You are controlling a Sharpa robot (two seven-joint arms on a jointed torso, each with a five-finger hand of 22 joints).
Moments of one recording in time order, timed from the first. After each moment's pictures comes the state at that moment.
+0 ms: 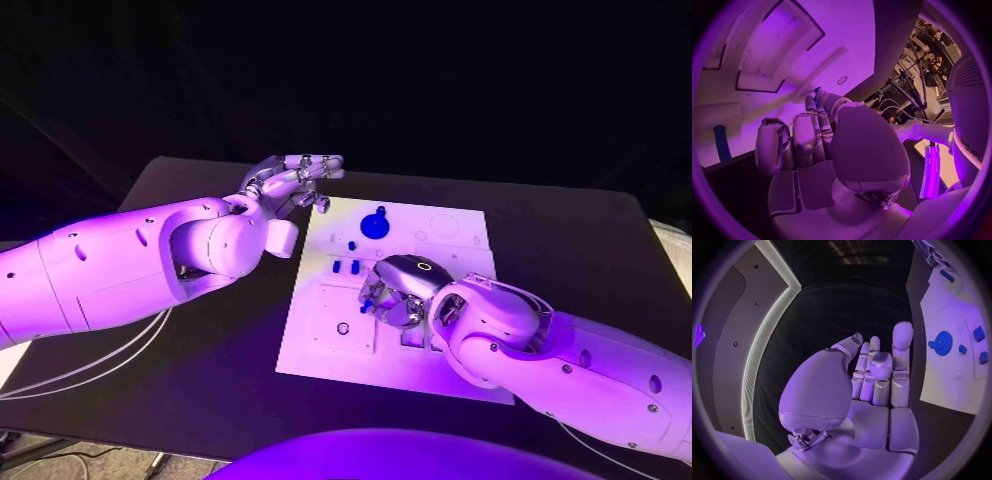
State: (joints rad) left arm 1.20 -0.87 -0.03 1.60 0.11 -0.34 0.35; left_hand 1.37 -0.09 0.36 0.04 0.11 1.03 0.17 0.12 0.07 1.13 0.10 0.19 0.13 1.33 0.01 1.21 0.83 0.15 1.35 0.11 0.61 1.03; right arm 0.86 -0.69 0.13 1.74 -1.75 -0.18 -0.34; right_hand 1.43 -0.14 0.51 0.07 0.10 1.20 0.12 0.07 0.12 1.23 0.06 0.06 0.07 1.46 -0.01 1.19 1.02 0.07 1.41 0.09 1.39 1.25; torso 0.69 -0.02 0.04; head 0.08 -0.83
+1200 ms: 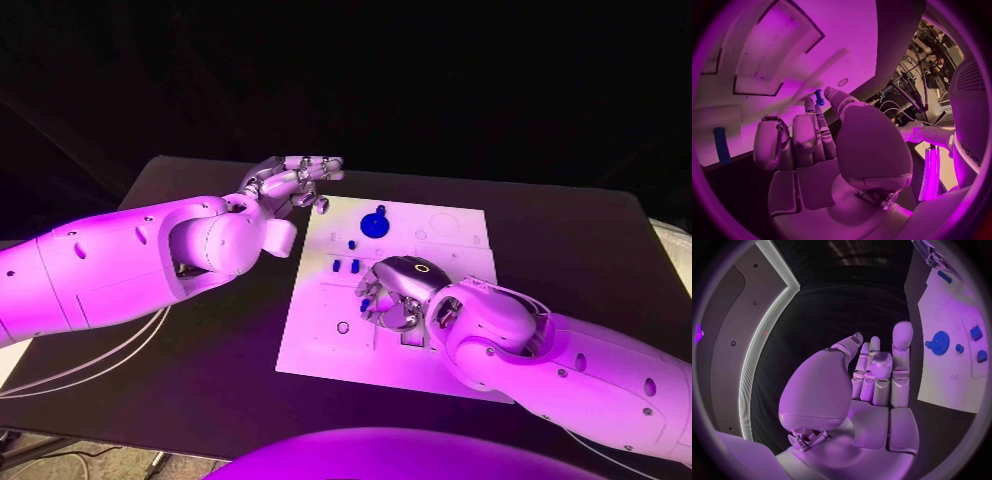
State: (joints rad) left arm 1.20 -0.88 -0.03 1.59 0.11 -0.32 0.33; left_hand 1.37 -0.10 0.35 0.04 0.11 1.02 0.18 0.12 0.07 1.13 0.10 0.19 0.13 1.33 0.02 1.21 0.82 0.15 1.35 0.11 0.61 1.02; right arm 0.85 -0.68 0.12 1.74 -1.77 -0.20 -0.37; right_hand 1.33 -0.21 0.38 0.09 0.19 1.03 0.15 0.07 0.07 1.13 0.09 0.07 0.06 1.47 -0.01 1.18 0.97 0.07 1.39 0.10 1.35 1.18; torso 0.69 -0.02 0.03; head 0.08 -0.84
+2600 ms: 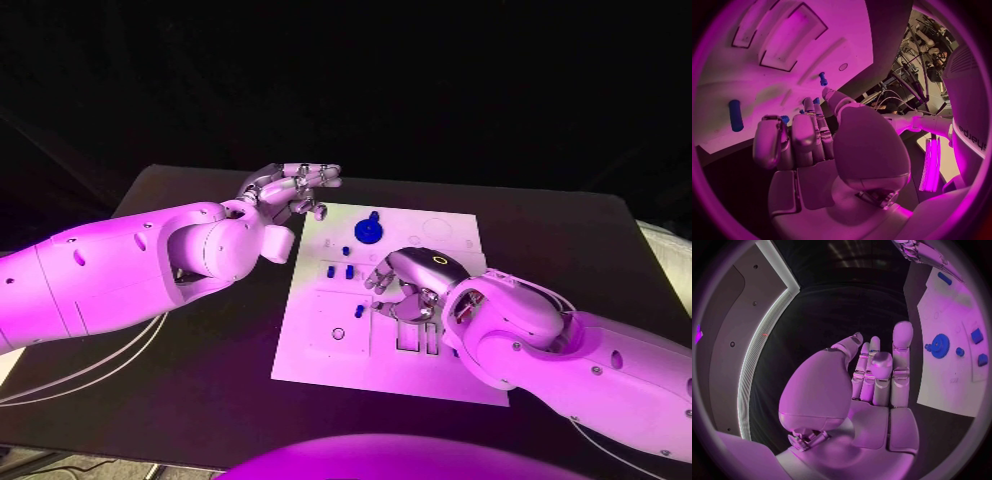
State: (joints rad) left arm 1.20 -0.87 -0.03 1.58 0.10 -0.31 0.31; left_hand 1.37 -0.10 0.35 0.04 0.11 1.02 0.18 0.12 0.07 1.13 0.10 0.19 0.13 1.33 0.02 1.21 0.82 0.15 1.34 0.11 0.60 1.02; right arm 0.87 -0.75 0.16 1.81 -1.71 -0.21 -0.37; right_hand 1.36 -0.18 0.35 0.09 0.21 1.05 0.15 0.07 0.07 1.14 0.09 0.09 0.06 1.46 -0.01 1.17 0.95 0.07 1.38 0.10 1.34 1.19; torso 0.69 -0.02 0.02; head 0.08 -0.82
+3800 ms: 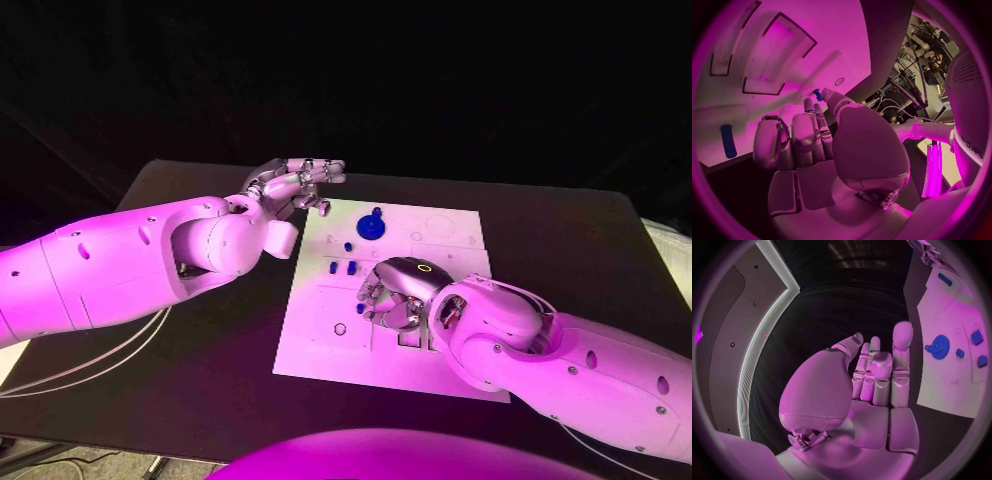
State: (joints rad) left arm 1.20 -0.87 -0.03 1.58 0.10 -0.31 0.31; left_hand 1.38 -0.09 0.35 0.04 0.11 1.02 0.18 0.11 0.07 1.12 0.10 0.19 0.13 1.33 0.02 1.21 0.82 0.15 1.34 0.11 0.60 1.02; right arm 0.87 -0.69 0.13 1.77 -1.72 -0.16 -0.38; right_hand 1.37 -0.17 0.35 0.08 0.21 1.07 0.16 0.07 0.07 1.14 0.09 0.09 0.06 1.46 -0.01 1.17 0.94 0.07 1.38 0.10 1.34 1.19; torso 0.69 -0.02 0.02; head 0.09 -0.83
